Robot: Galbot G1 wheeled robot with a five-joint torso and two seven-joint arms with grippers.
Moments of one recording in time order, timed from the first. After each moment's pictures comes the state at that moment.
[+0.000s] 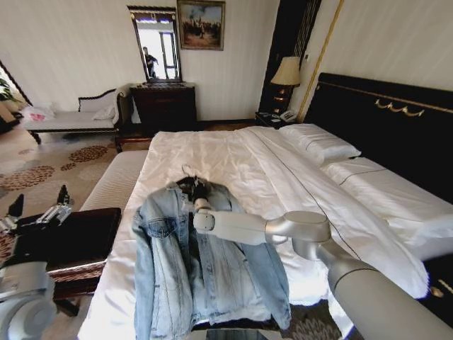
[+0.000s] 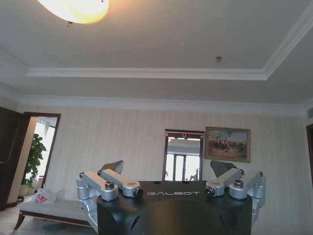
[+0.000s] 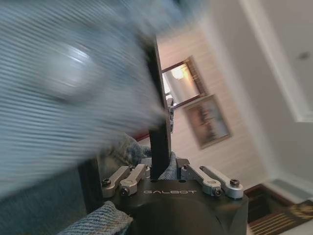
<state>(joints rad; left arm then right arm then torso) 1.66 -1.29 -1.22 -2.32 -0.70 -0.04 0.00 0.04 1.46 -1.15 1.12 0.41 -0.52 0.82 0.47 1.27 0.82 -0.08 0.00</state>
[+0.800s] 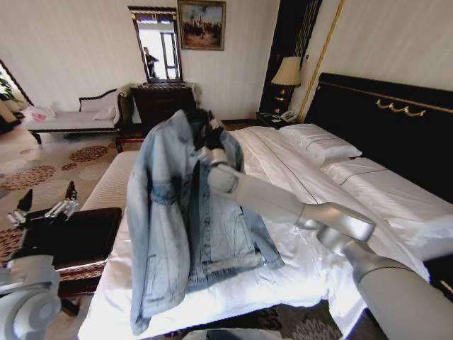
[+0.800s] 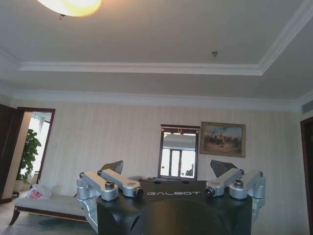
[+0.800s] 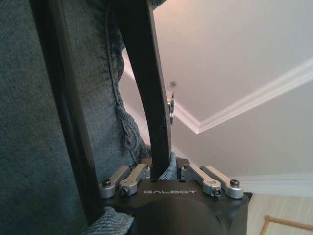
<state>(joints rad) 1.62 -1.27 -1.19 -2.34 -0.69 0.02 -0.03 0.09 1.23 -0.68 1.47 0.26 -0.35 0.80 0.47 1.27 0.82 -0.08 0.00</state>
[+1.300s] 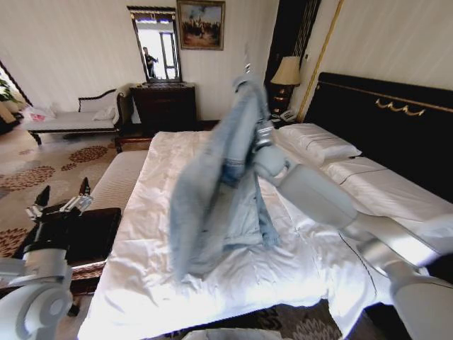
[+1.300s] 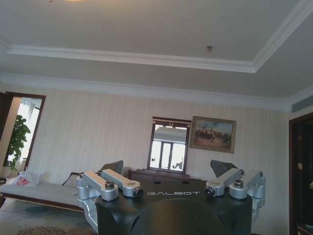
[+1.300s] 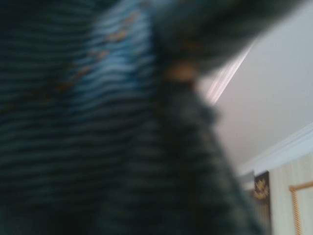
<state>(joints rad) 1.59 -1.28 -1.12 -2.40 -0.69 0.10 -0.08 0.00 0.95 -0.40 1.65 0.54 0.08 0.63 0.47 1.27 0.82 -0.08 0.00</state>
